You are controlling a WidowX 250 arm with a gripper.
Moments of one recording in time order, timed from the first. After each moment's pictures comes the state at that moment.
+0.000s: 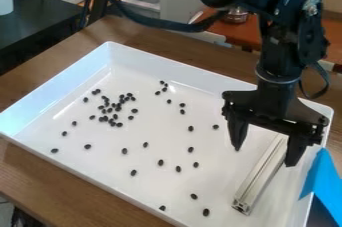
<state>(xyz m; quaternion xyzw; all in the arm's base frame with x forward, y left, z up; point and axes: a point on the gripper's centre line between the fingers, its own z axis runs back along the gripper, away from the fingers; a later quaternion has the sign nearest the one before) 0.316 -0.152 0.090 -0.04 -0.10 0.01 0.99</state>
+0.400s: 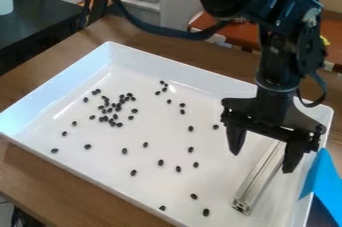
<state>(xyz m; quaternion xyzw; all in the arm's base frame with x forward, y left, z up) 0.316 -0.152 0.079 -0.04 -0.08 0.01 1.00</state>
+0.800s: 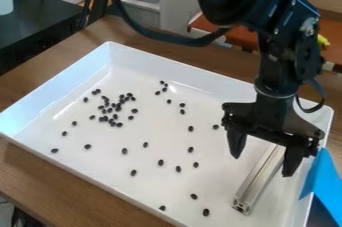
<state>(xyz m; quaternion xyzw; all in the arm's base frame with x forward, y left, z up) 0.318 -0.153 0.071 -0.04 -0.09 0.00 1.00</state>
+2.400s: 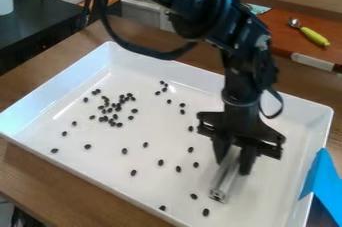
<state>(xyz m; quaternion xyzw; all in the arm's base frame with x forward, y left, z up) 0.324 -0.102 0.038 -0.03 -0.06 0.03 1.00</state>
